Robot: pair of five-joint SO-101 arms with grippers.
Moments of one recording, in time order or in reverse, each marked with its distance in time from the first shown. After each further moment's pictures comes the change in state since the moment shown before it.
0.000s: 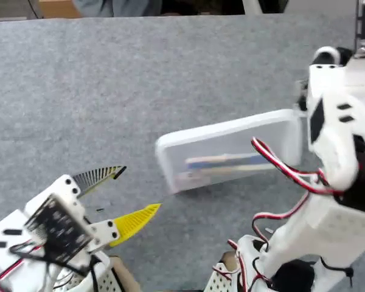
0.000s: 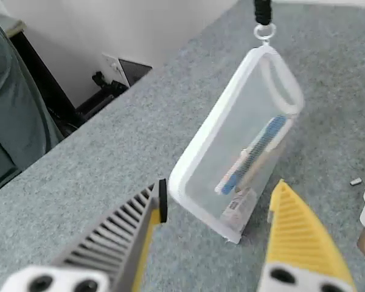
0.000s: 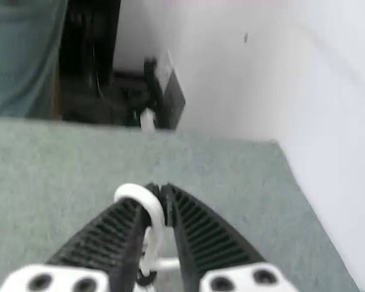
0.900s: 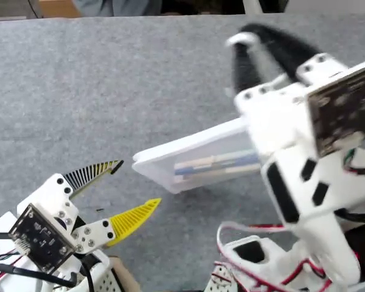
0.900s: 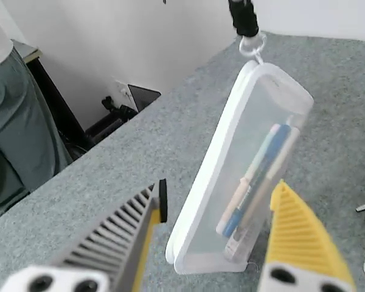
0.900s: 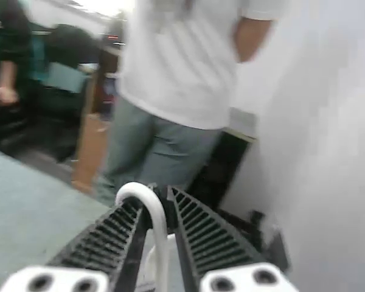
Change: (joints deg) left arm 0.0 0.0 -0.9 -3.7 0.3; right arm -36.7 -0.1 -15.4 -0.4 2.1
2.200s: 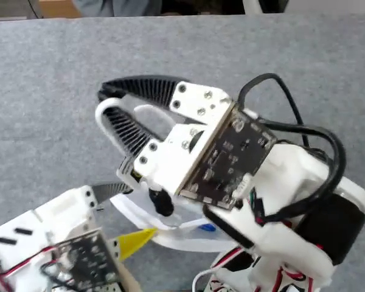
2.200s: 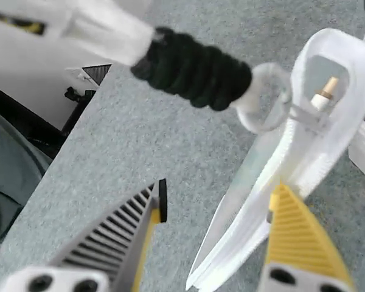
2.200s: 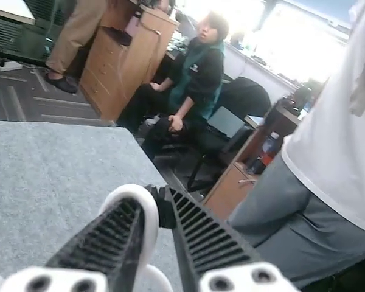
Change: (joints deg) left arm 7.0 0.0 2.3 10.4 -16.0; right arm -30.0 8.6 -6.1 0.4 6.6
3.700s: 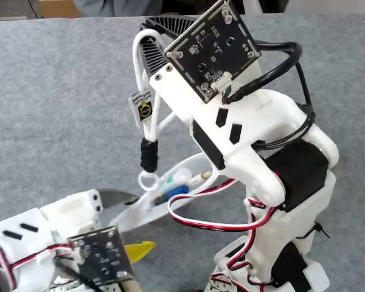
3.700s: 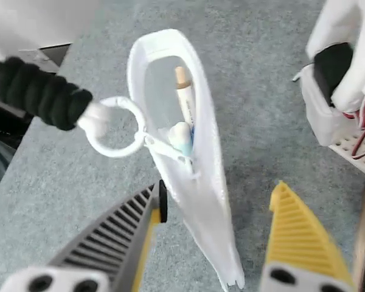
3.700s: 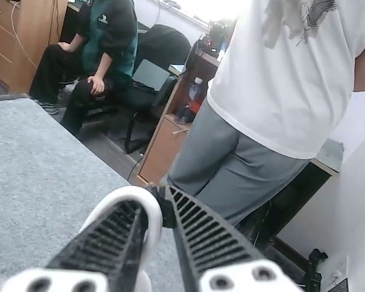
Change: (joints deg) left arm 4.9 7.6 -5.5 6.8 1.7; right arm 17.1 0.1 14.4 -13.2 -1.6
